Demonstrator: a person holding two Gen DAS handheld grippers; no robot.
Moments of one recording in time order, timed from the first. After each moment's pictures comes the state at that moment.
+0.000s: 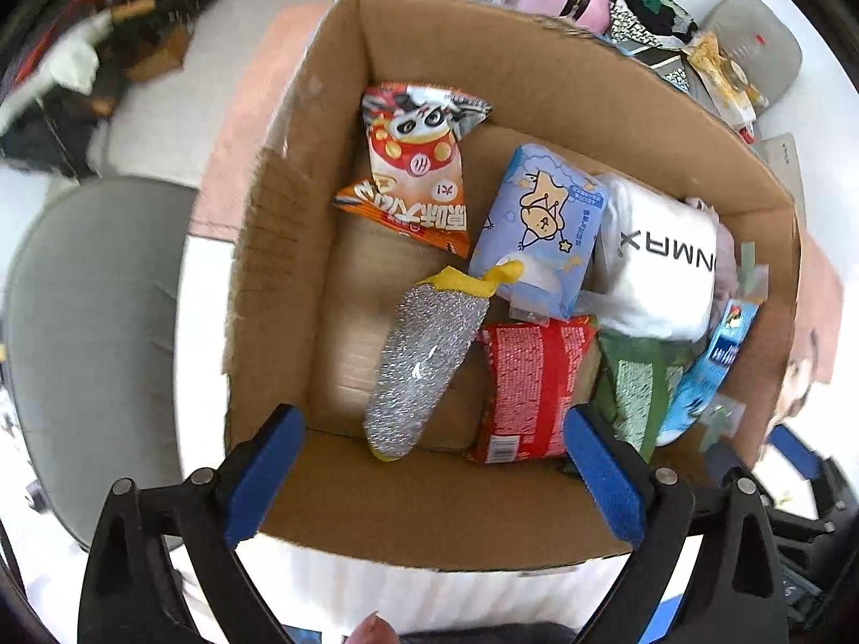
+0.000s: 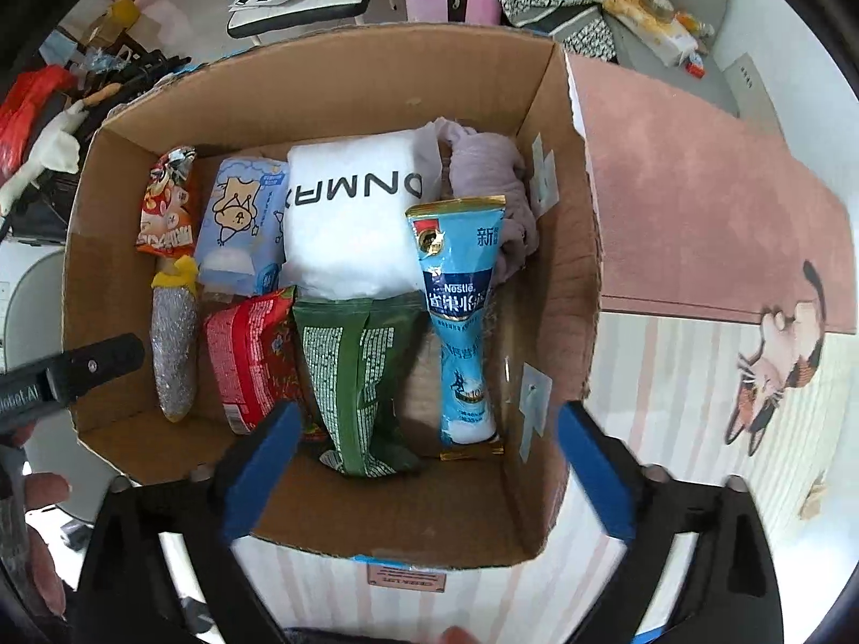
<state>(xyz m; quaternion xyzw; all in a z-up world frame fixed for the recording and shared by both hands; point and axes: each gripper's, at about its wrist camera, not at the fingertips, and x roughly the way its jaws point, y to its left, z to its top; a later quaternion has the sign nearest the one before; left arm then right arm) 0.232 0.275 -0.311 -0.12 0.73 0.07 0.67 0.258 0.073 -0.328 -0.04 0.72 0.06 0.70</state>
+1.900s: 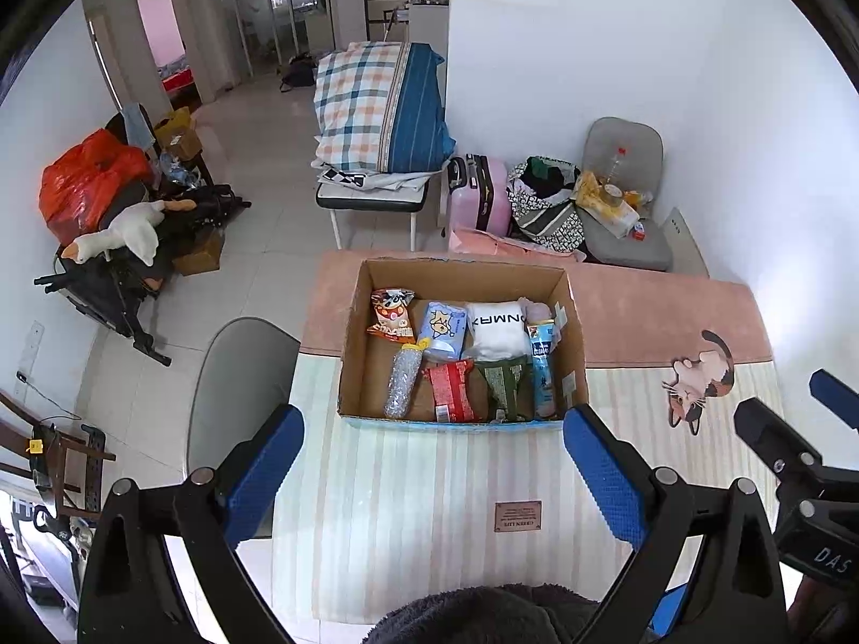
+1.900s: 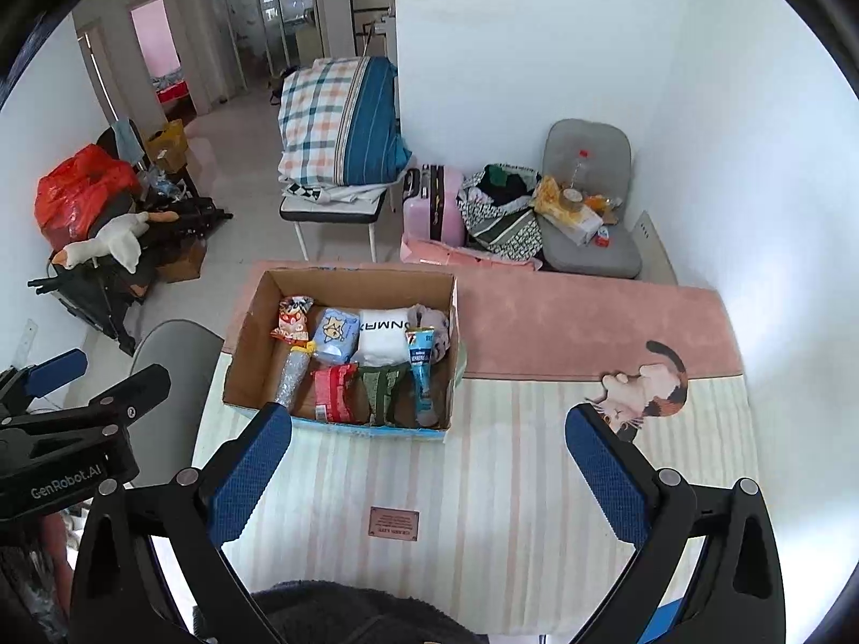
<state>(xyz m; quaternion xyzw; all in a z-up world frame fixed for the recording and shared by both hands) 0.053 0.201 -0.031 -0.04 0.50 0.05 0.86 0.048 0.026 0.010 -0.04 0.49 0.06 0.87</state>
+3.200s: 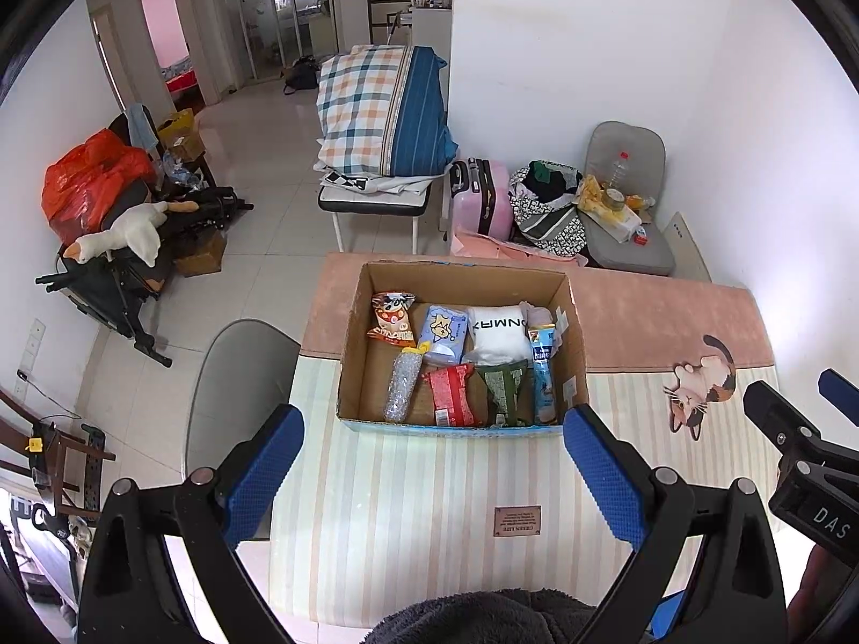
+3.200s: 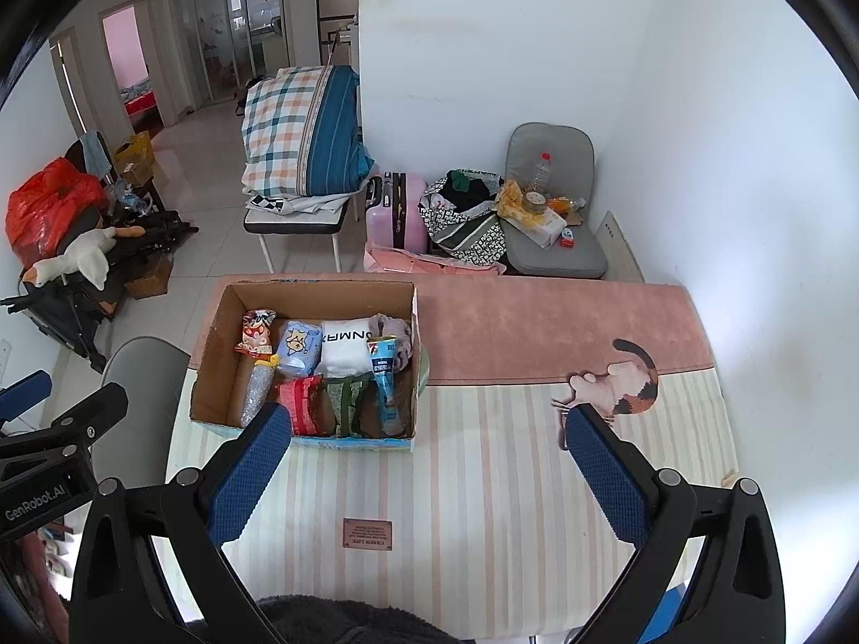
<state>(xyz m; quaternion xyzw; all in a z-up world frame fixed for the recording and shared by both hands) 0.057 0.203 -0.030 -0.05 0.50 0.05 0.86 0.055 0.016 0.008 -0.05 0.48 0.01 0.88</state>
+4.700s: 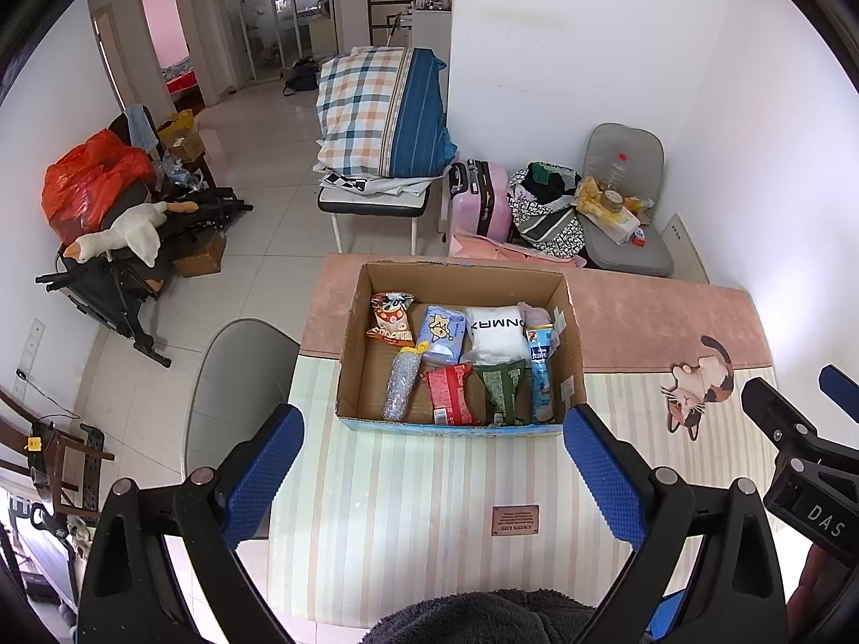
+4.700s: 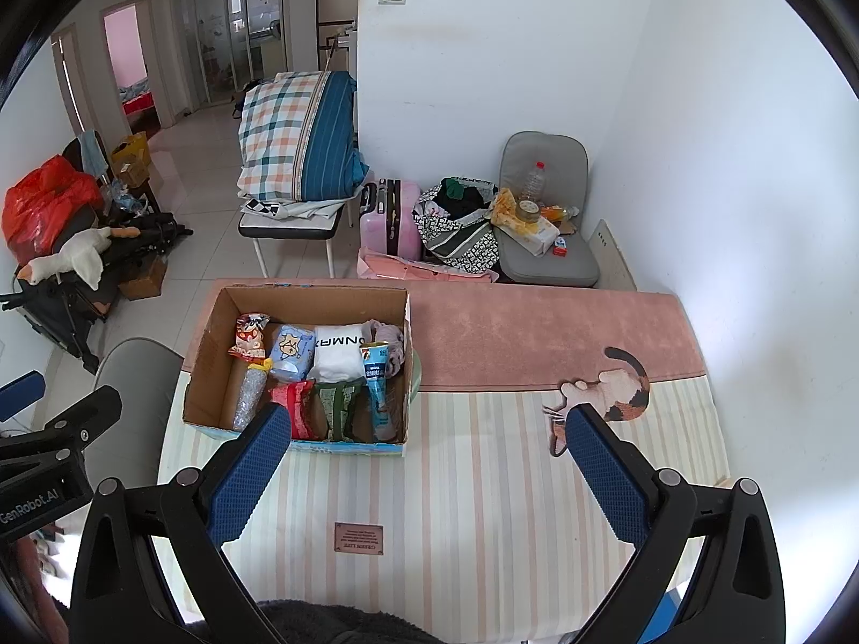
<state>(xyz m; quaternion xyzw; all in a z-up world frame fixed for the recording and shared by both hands) 0.060 0.201 -0.026 -0.04 0.50 0.05 0.86 0.056 0.018 0.013 -0.06 0.47 0.00 0.88</state>
